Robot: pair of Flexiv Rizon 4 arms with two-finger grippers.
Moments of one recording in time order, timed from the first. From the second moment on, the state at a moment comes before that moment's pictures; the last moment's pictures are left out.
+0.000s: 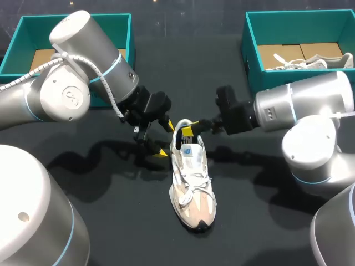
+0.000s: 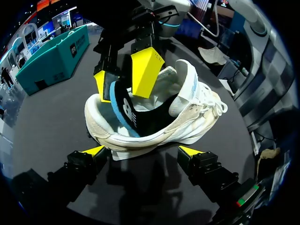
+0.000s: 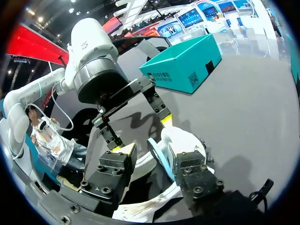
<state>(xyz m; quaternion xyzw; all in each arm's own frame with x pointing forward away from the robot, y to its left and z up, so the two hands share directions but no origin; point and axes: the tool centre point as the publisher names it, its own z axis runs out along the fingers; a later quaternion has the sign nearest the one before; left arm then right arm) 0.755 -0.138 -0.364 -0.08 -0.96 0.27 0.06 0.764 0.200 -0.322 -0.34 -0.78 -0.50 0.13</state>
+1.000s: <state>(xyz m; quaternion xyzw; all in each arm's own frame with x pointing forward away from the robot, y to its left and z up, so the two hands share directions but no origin) 0.760 -0.130 -0.361 -0.09 -0.96 0.26 0.07 0.765 0.150 -0.330 -0.42 -0.77 -0.46 0.13</state>
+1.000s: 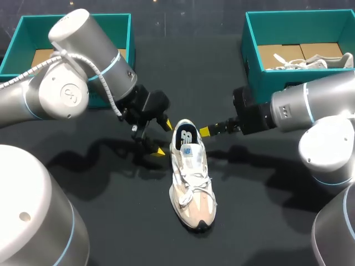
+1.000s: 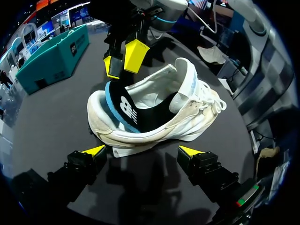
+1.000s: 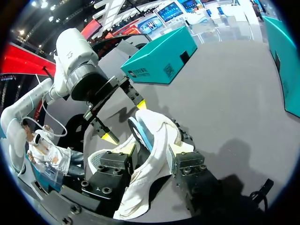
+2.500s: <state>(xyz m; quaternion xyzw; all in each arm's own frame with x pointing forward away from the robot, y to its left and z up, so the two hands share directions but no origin) 0.807 -0.005 -0.273 -0.21 -0.95 0.20 0.06 0.756 0.122 -0.264 -0.57 -0.79 -0.19 0.10</state>
